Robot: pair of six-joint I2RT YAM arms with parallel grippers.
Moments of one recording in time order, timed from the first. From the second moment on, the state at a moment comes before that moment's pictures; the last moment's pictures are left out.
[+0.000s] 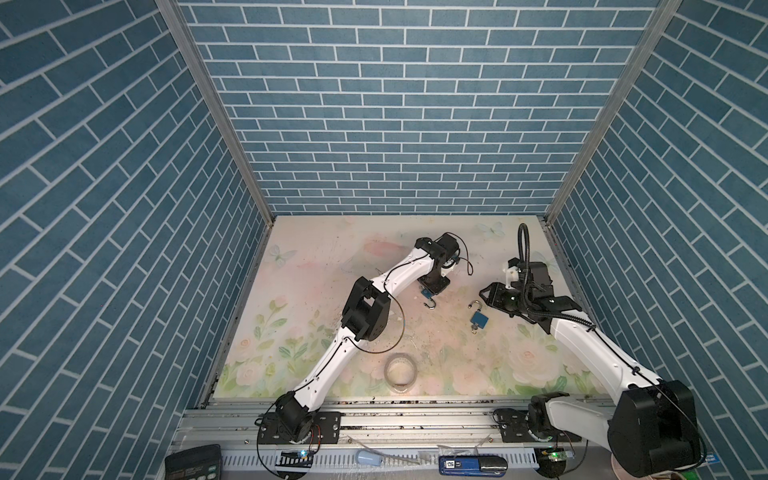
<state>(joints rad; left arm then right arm) -0.74 2.64 2.48 -1.20 0.02 0.08 0.24 1.18 0.76 -0.42 -0.30 0.52</state>
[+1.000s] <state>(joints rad) -0.64 2.44 2.30 -1.20 0.01 -0.44 0.26 1.18 0.75 -0.37 -0.37 0.53</state>
